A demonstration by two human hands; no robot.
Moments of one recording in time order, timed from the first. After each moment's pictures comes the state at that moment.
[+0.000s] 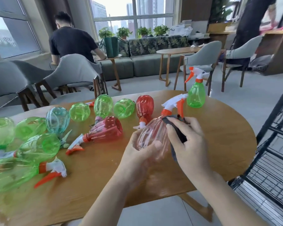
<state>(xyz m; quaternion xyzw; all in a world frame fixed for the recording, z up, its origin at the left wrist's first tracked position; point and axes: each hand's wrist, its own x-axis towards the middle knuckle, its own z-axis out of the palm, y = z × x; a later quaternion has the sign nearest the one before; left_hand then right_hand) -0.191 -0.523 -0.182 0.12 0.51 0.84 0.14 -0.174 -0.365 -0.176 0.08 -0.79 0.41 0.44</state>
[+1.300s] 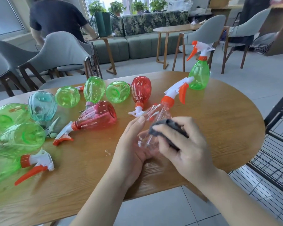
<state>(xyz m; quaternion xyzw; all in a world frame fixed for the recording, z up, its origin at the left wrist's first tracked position) -0.197 -0.523 -0.191 0.06 0.47 0.86 0.17 -0.166 -0.367 -0.202 0.21 -0.79 0.27 0.50</state>
